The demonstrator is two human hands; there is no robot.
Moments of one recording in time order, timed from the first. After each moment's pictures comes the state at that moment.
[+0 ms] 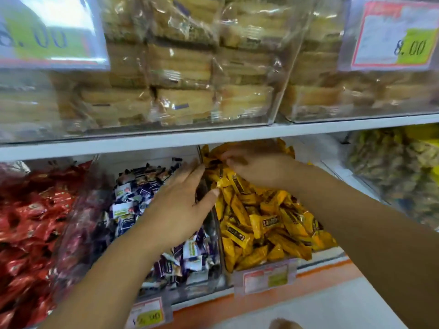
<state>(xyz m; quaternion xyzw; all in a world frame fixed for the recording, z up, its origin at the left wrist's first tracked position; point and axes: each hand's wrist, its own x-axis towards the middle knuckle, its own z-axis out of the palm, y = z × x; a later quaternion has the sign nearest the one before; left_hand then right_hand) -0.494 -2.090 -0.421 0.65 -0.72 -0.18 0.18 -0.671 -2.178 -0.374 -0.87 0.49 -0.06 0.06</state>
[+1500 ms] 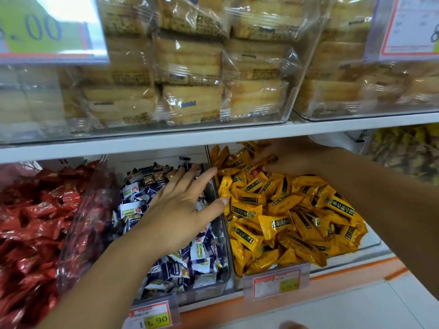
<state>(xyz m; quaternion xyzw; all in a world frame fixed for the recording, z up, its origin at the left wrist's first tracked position) -0.486 -2.084 -0.420 0.66 -0.72 -0.19 0.10 -0.711 -2.231 -0.384 -0.89 0.46 0.05 0.01</state>
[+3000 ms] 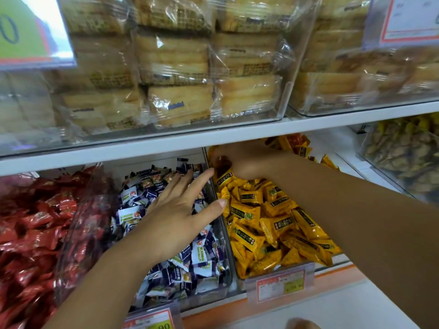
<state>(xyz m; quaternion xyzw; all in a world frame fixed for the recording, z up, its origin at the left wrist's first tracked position) -0.481 -2.086 -0.422 0.65 -0.71 -0.23 0.10 -0.636 -2.224 -0.399 -0.90 0.44 0.02 0.06</state>
